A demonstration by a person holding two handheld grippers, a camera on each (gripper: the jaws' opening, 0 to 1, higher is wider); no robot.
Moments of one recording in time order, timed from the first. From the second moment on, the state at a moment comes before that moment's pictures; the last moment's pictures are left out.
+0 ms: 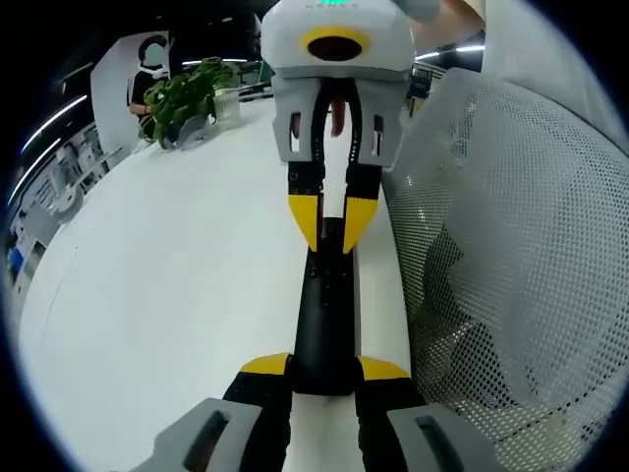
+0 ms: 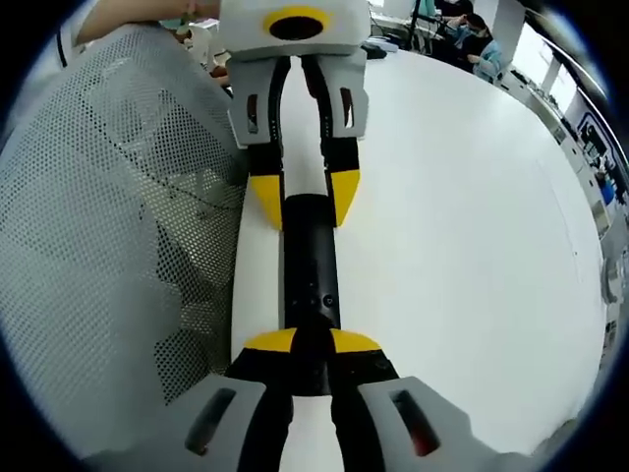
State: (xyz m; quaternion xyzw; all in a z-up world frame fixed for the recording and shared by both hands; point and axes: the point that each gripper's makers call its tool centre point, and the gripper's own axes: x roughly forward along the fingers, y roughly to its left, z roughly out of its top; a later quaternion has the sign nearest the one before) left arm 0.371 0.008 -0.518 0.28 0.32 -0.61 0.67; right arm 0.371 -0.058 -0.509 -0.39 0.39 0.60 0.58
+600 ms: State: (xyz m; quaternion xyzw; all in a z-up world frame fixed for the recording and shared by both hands) left arm 0.371 0.009 -0.519 0.28 0.32 -0.62 0.66; right arm 0.371 -0.058 -0.509 -0.39 0.39 0.59 0.59
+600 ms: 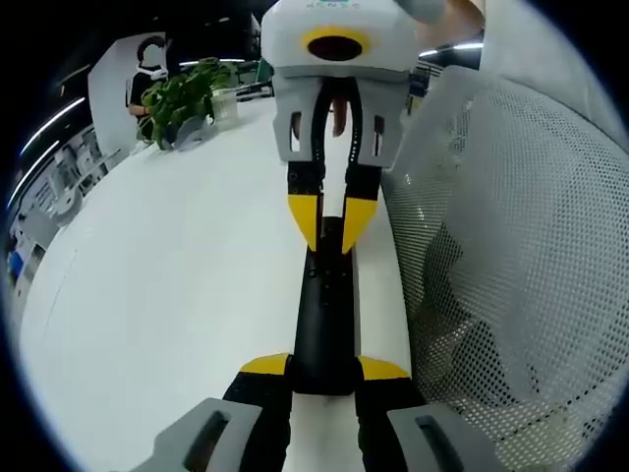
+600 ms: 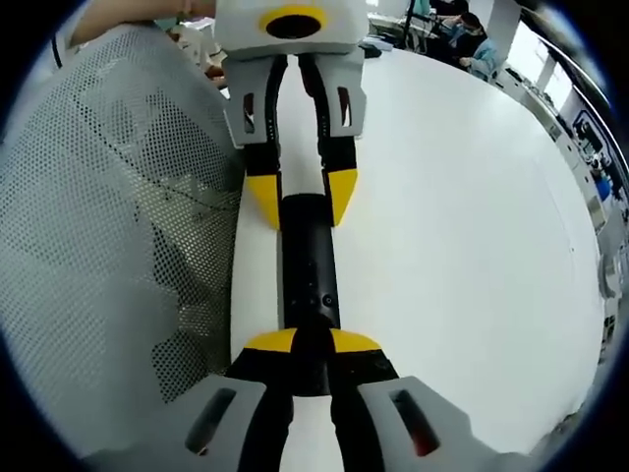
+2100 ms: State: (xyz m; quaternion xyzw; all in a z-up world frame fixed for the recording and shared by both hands) left arm 0.369 0.009 -0.518 0.28 0.32 -0.61 0.67; right arm 0.373 -0.072 -0.510 -0.38 0.42 0.56 0.61
